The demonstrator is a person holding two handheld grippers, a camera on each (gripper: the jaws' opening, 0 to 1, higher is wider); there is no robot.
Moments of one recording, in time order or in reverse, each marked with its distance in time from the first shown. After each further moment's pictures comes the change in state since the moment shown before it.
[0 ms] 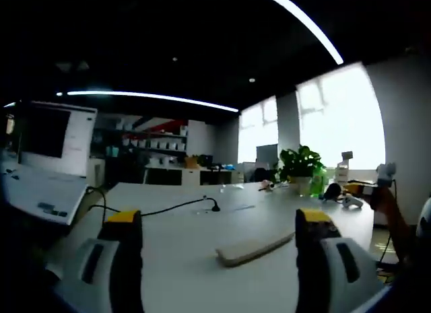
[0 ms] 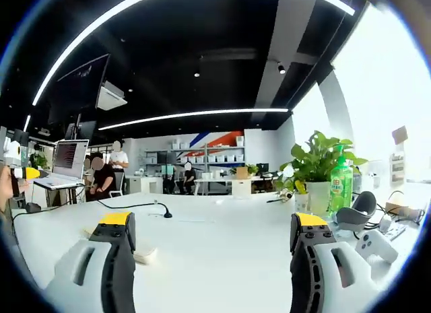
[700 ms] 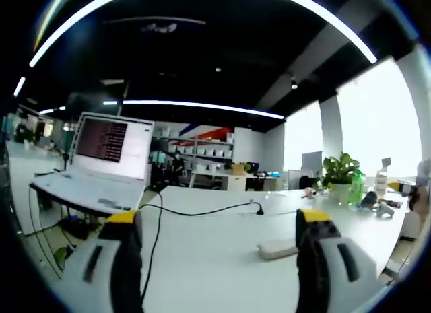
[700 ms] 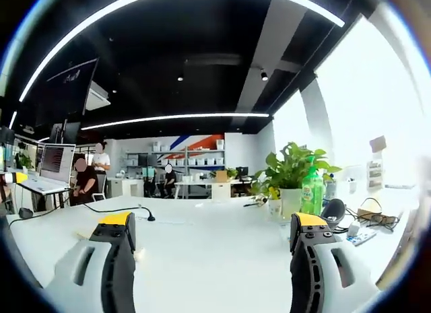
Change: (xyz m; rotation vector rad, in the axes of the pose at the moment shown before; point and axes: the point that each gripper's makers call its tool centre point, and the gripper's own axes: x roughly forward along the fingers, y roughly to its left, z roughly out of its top) left arm -0.048 0.036 0.008 0.024 -0.035 0.300; right arm -0.041 -0.031 0.030 -0.030 -0.001 -0.142
